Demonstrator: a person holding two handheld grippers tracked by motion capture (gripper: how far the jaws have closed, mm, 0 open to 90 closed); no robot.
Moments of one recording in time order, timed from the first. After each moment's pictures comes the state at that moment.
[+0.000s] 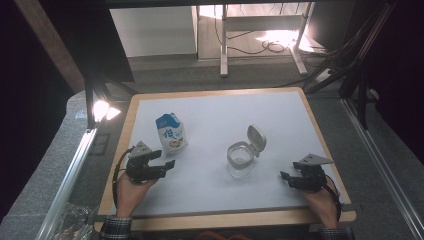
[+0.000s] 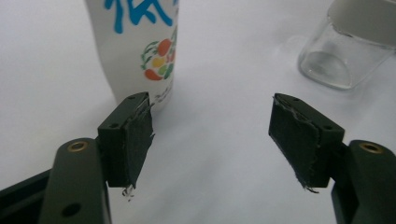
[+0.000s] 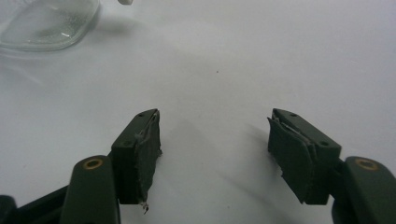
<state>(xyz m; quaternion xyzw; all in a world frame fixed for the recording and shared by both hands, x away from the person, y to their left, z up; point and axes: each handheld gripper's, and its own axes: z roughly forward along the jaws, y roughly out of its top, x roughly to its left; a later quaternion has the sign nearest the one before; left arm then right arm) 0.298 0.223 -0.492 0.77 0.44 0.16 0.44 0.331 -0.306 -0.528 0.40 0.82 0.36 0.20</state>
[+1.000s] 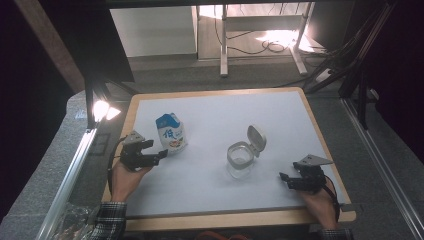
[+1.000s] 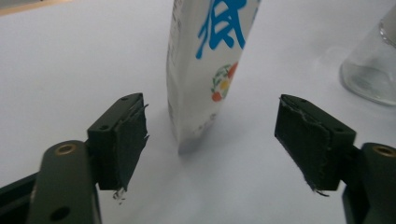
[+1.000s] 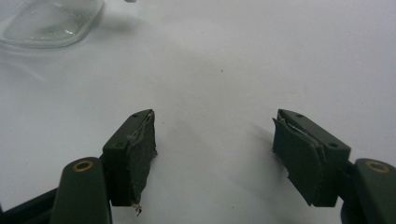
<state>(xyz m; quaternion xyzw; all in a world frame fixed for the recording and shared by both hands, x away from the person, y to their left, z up) 0.337 0.247 -0.489 0.76 0.45 0.17 0.43 0.330 -0.304 -0.529 0.39 0.82 0.36 0.20</state>
